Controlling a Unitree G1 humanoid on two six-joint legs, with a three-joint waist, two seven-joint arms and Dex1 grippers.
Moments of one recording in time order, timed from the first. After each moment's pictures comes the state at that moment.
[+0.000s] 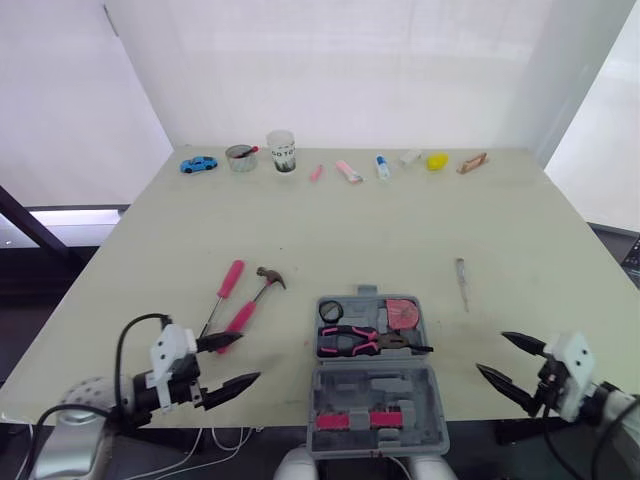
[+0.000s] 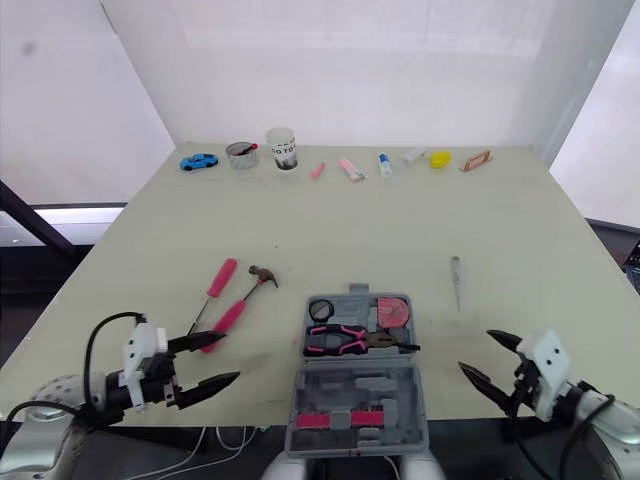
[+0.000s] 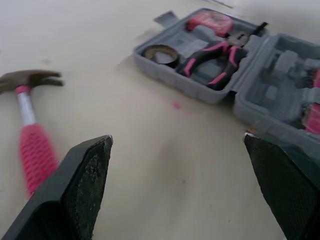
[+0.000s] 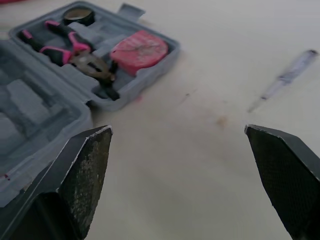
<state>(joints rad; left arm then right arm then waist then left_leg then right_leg) 0.11 0.70 0.19 0.12 -0.39 -0.04 -1.26 0.23 -0.62 -0.16 -0.14 0.39 0.07 0.92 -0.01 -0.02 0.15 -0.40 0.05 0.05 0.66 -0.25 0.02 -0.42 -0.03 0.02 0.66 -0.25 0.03</state>
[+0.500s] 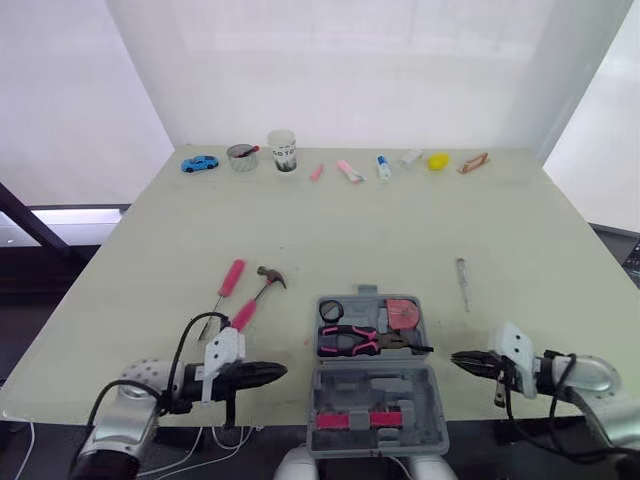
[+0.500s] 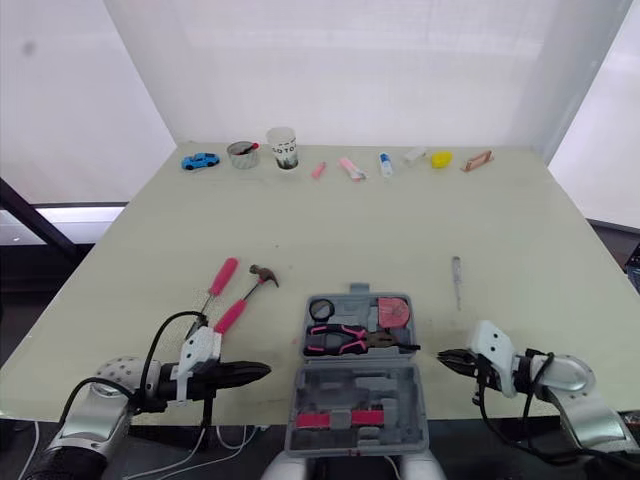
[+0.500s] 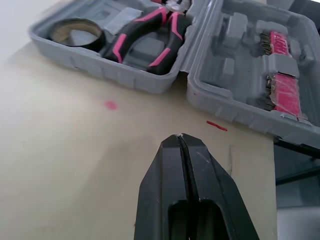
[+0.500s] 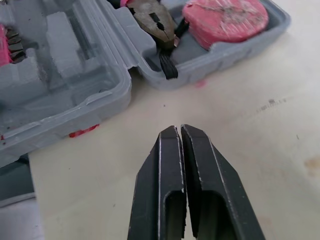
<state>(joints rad) -0.04 0.68 -0.01 0.25 -0.29 -0.12 -1.33 -0.04 -0.67 0.09 0.14 0.19 -0.05 1.09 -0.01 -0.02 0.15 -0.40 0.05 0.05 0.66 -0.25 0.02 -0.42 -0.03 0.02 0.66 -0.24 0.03</state>
